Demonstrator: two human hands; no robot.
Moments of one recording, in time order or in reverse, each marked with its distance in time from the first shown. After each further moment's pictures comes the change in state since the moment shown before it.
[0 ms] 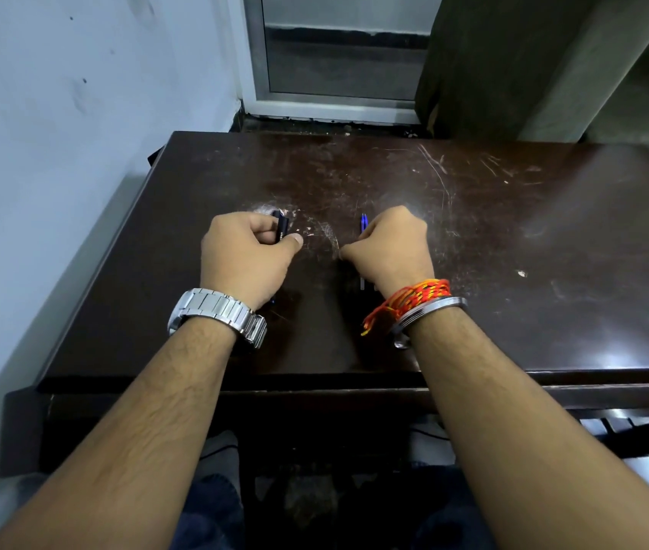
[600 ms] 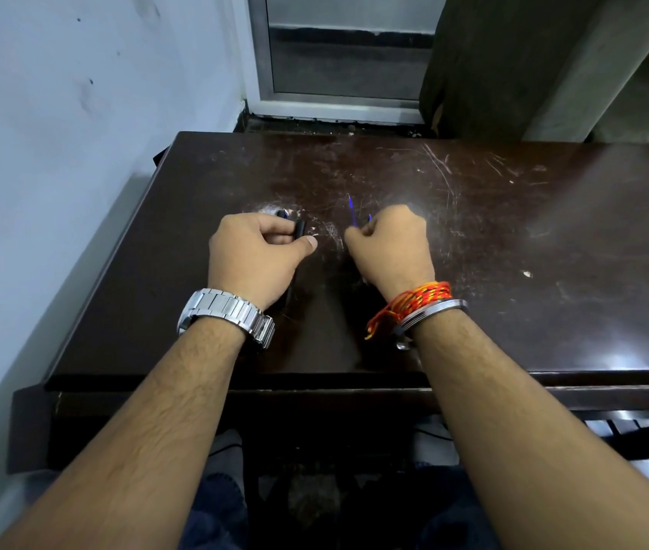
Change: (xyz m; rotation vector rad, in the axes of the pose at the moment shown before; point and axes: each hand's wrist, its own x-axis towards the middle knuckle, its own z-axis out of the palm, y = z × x) left_hand -0.002 0.002 0.002 -0.007 -0.001 0.028; right_hand -0.003 -0.002 0.003 0.059 0.062 -0.114
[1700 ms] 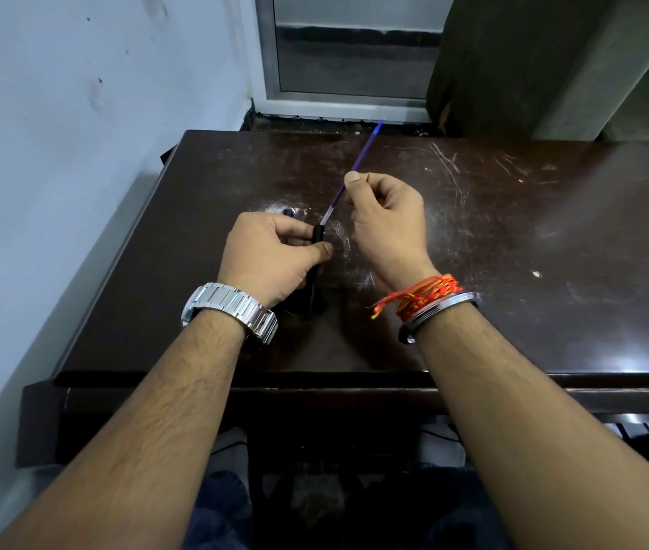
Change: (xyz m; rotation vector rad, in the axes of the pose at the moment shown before) left_hand -0.002 0.006 -0.001 -0.075 -0.169 -0.044; right_hand 0.005 -0.014 0.014 0.763 0.017 -0.037
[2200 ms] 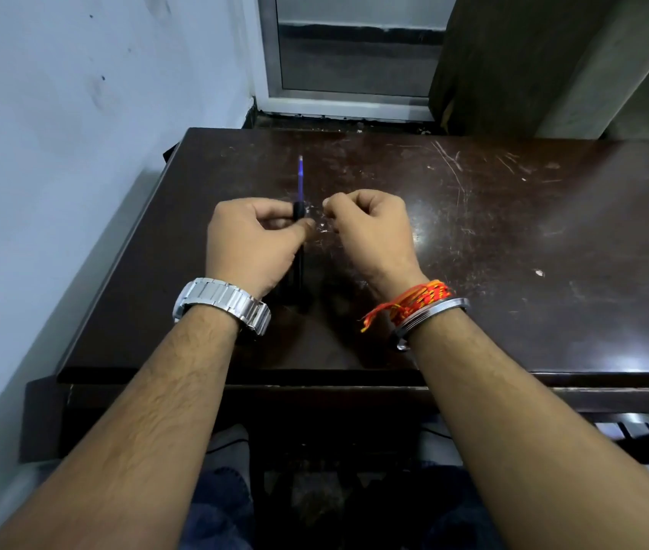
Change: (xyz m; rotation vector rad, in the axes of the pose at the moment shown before) left_hand 0.008 -0.004 -0.008 -0.061 0.164 0.061; right_hand -0.009 0.002 0.005 -0.212 -0.065 0.037
